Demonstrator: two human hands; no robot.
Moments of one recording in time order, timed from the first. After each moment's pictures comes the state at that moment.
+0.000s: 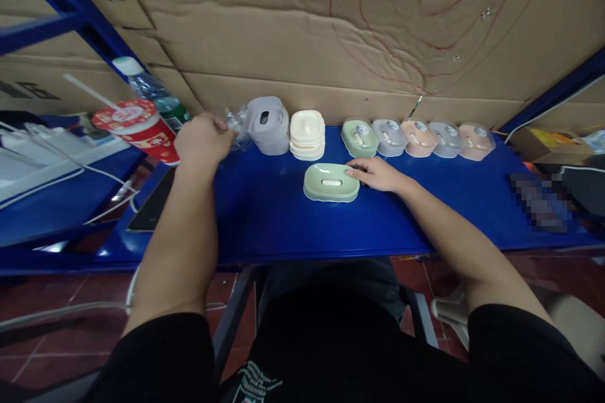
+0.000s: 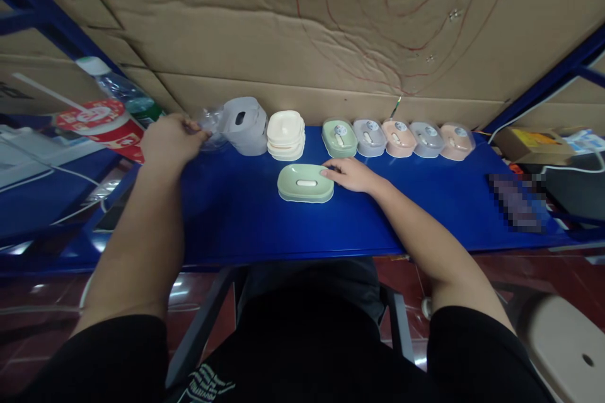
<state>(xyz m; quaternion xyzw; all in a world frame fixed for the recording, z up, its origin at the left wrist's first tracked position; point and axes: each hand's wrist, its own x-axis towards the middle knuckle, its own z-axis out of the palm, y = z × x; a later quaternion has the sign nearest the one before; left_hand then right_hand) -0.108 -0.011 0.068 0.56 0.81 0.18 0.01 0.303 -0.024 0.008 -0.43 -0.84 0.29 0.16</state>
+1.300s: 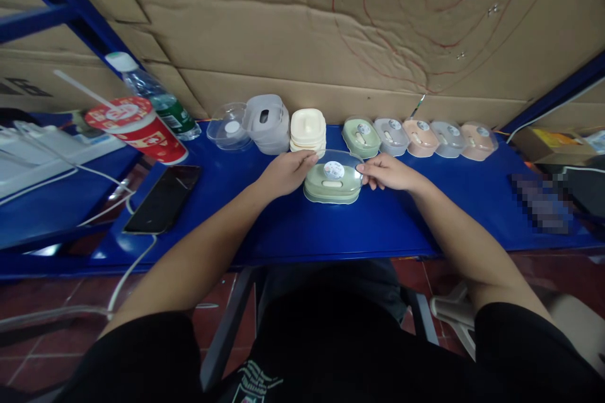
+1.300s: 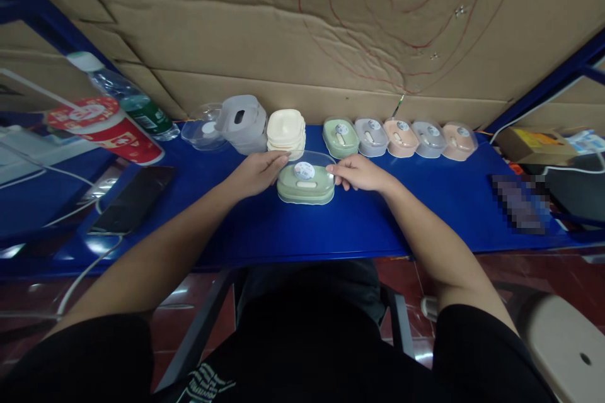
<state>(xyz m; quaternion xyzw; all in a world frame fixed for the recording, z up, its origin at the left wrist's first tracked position) -0.003 -0.044 0.025 0.82 0.45 0.26 0.24 0.309 -0.038 0.034 -0.48 -0.74 0.44 0.16</state>
